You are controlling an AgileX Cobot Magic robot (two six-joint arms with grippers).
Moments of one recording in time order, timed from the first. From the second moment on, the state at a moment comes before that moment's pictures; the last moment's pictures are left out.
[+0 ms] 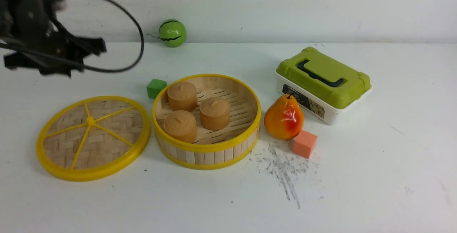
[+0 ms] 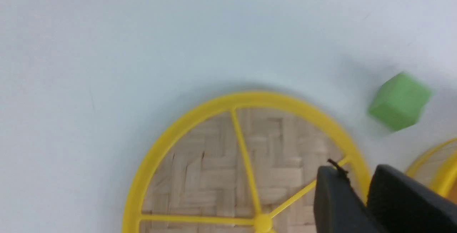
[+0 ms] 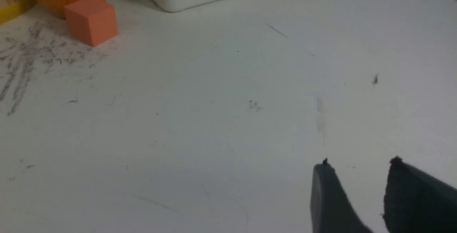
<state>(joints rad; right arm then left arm) -0.04 -0.02 0.02 -0.02 0.39 -0.03 -0.05 1.67 -1.48 0.17 0.61 -0.42</state>
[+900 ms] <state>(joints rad) -0.04 -0.02 0.02 -0.02 0.39 -0.03 -0.05 0.59 -0.74 -0.75 0.41 0.58</state>
